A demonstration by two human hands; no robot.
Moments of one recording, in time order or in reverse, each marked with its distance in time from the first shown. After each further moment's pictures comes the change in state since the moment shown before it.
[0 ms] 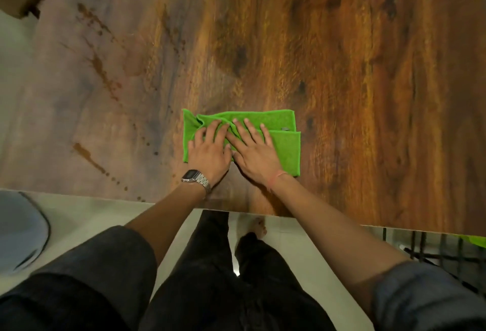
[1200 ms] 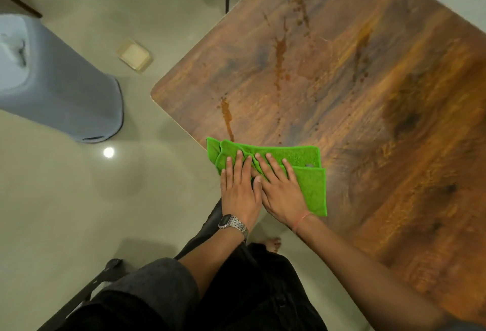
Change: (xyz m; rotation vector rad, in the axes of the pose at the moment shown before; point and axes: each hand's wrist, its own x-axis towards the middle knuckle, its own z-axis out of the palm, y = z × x) left_hand -0.123 -0.116 0.004 -0.395 0.186 -0.731; right_hand 0.042 -0.169 0.022 -0.093 -0.127 -0.618
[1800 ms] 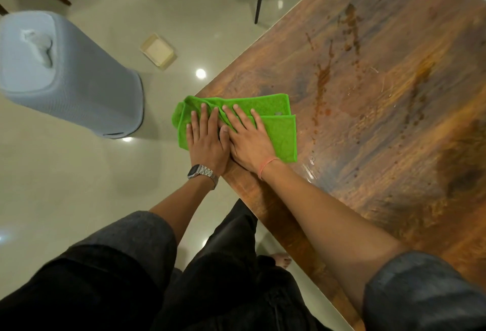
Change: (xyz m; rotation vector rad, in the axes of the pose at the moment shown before) left_hand 0.189 -0.090 -0.083 0.035 0.177 -0.181; right_hand 0.240 -0.043 -0.053 -0.038 -0.036 -0.148
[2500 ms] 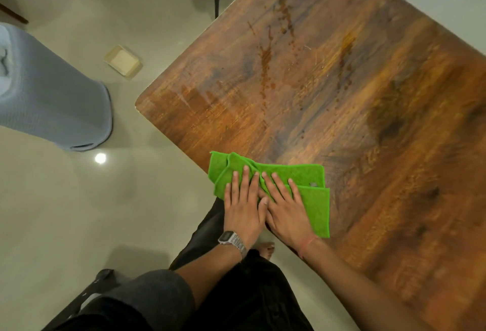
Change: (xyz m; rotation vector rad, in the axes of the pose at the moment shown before) left_hand -0.237 0.079 0.055 0.144 -0.296 0.302; right_hand -0.283 0.020 0.066 0.027 0.041 0.204
